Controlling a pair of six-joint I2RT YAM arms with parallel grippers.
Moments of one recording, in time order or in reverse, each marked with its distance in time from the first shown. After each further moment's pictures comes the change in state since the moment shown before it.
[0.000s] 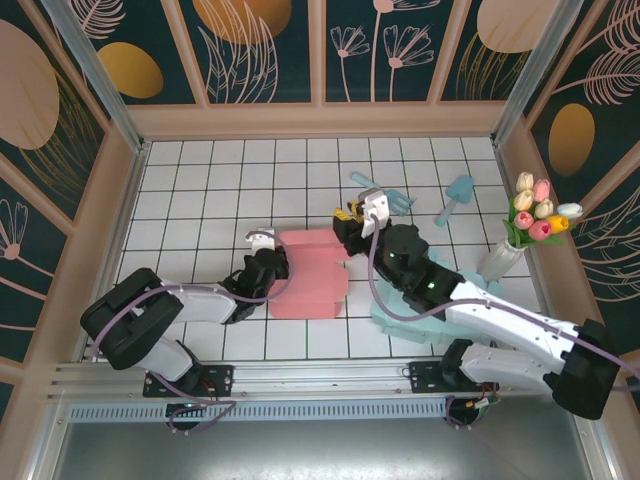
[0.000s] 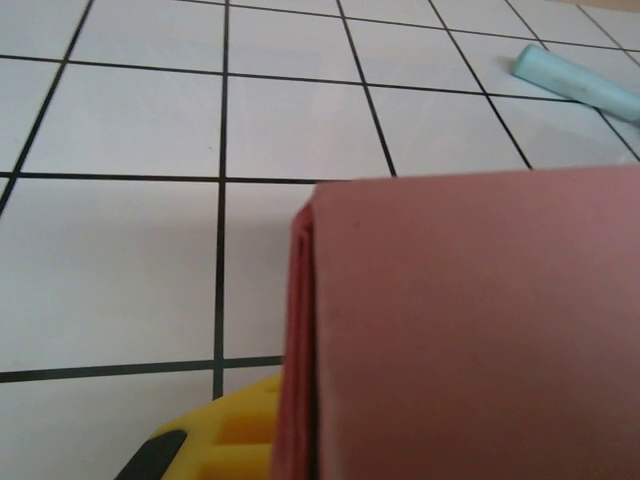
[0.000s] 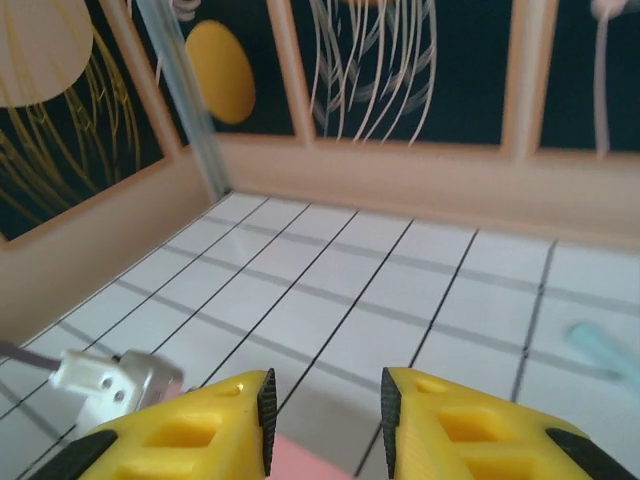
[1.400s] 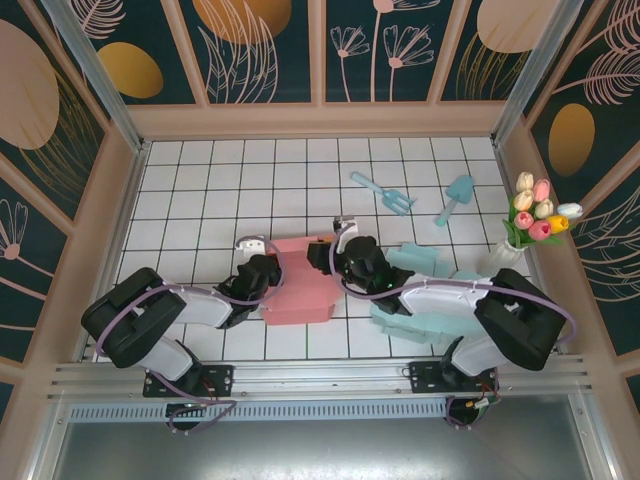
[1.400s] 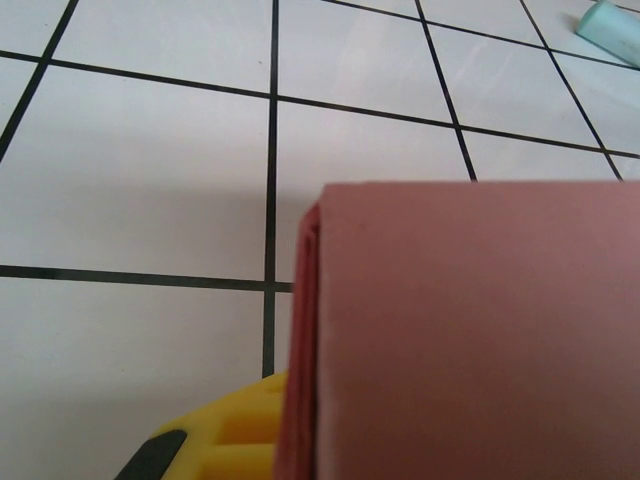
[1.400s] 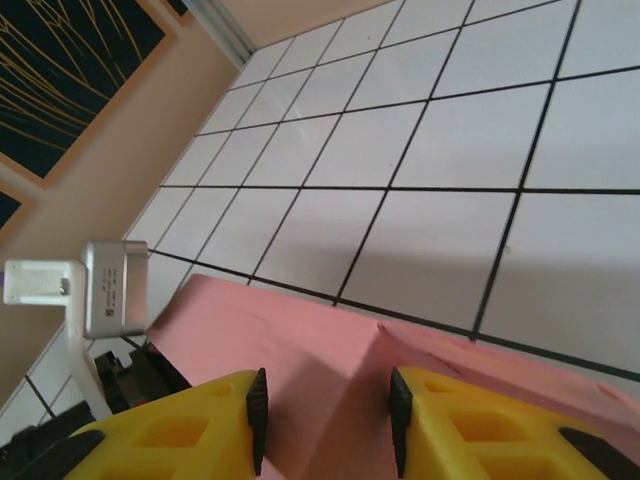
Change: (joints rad) left arm 0.027 0.033 -0.061 0.017 0.022 -0.113; right arm -0.005 0.333 -0.146 0.293 -0.174 0.361
